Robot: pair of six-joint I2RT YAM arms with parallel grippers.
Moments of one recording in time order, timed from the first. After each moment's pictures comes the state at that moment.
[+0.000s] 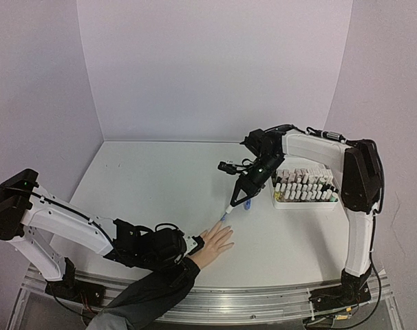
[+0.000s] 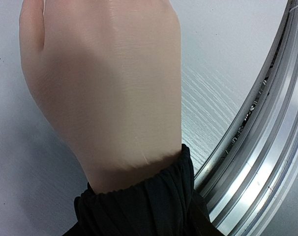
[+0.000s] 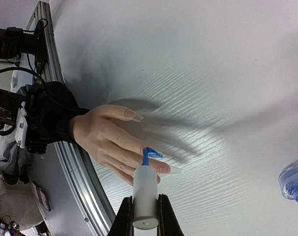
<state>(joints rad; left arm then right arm) -1.35 1.56 0.74 -0.23 -0.05 -0.45 0.60 2.06 1.74 -1.12 -0.69 -0.29</state>
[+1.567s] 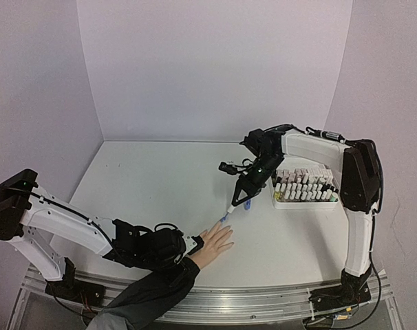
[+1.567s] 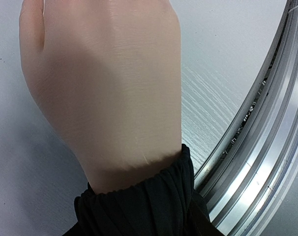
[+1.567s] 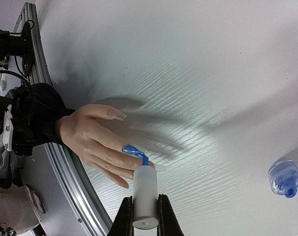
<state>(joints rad) -1.35 1.56 0.74 -0.23 -0.05 -0.45 0.59 2.07 1.75 -1.12 -0.63 -0.27</state>
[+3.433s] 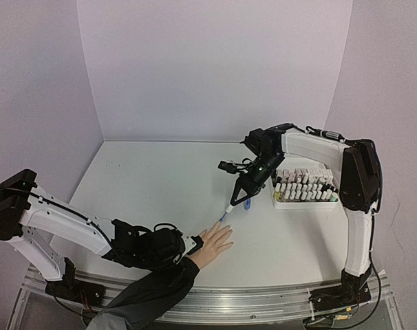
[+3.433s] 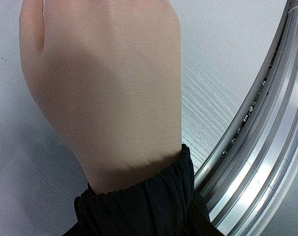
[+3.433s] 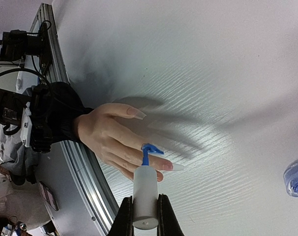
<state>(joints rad) -1.35 1.55 0.73 -0.22 -0.05 -0.45 0.59 2.08 1.77 -1.16 -0.71 -0.27</state>
